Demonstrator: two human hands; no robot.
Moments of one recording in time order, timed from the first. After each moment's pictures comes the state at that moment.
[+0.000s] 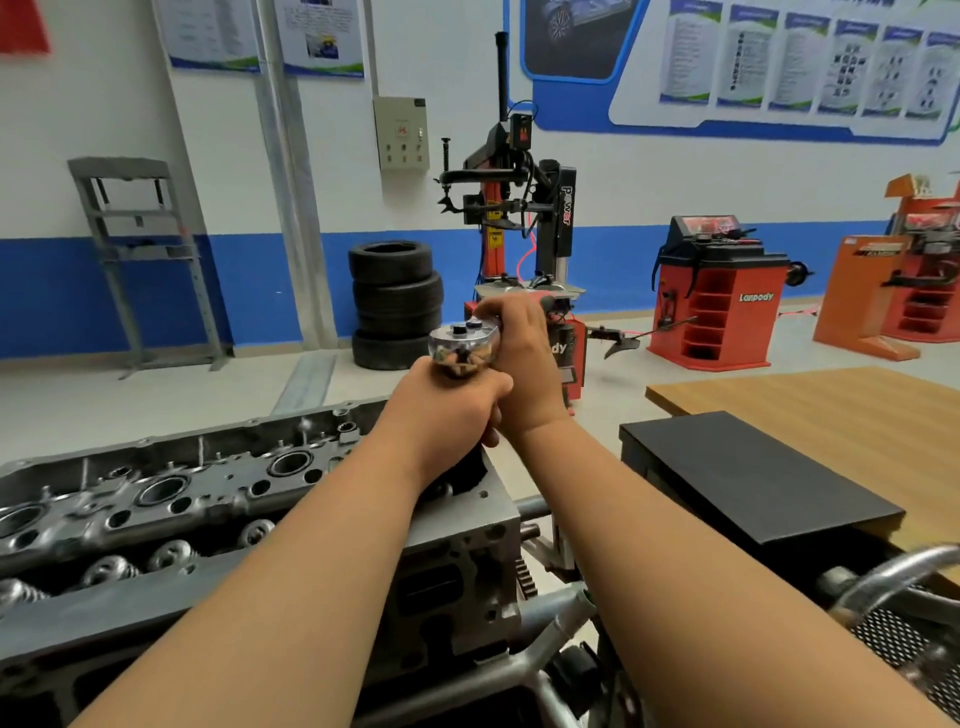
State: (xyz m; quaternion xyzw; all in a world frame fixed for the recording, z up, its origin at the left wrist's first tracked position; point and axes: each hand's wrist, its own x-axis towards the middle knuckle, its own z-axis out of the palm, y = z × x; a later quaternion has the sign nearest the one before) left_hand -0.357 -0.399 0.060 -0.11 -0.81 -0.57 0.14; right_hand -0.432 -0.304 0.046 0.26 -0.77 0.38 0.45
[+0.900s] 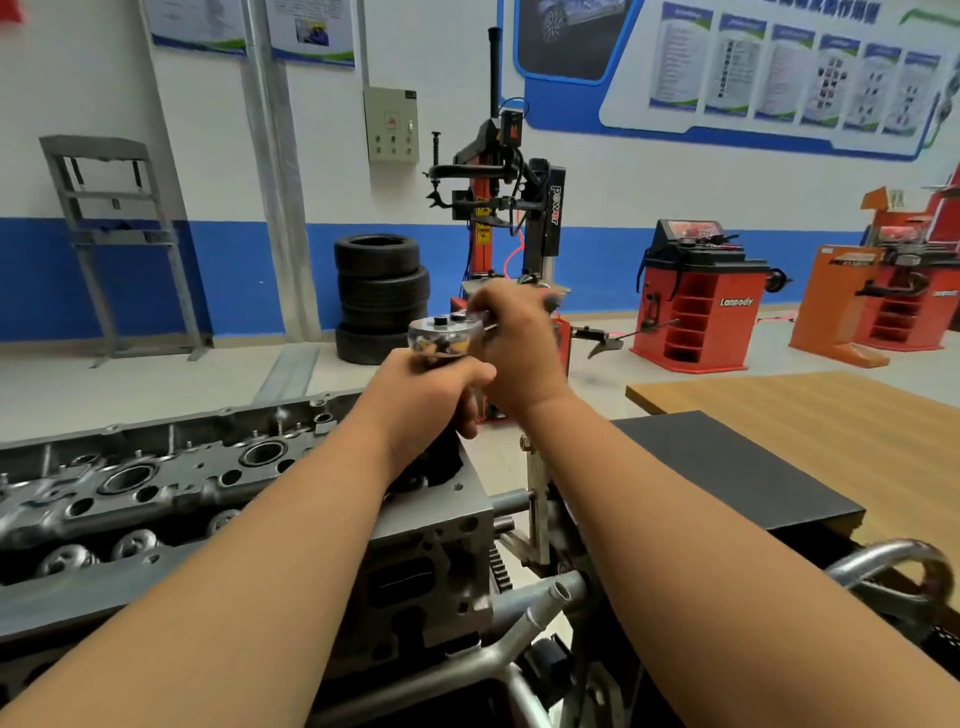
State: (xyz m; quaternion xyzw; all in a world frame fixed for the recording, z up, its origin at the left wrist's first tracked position) left_hand -0.358 -0.400 0.060 -0.12 -0.78 -0.60 0.11; right_hand -0.428 -0.288 0.064 0.28 -0.79 0.37 0.41
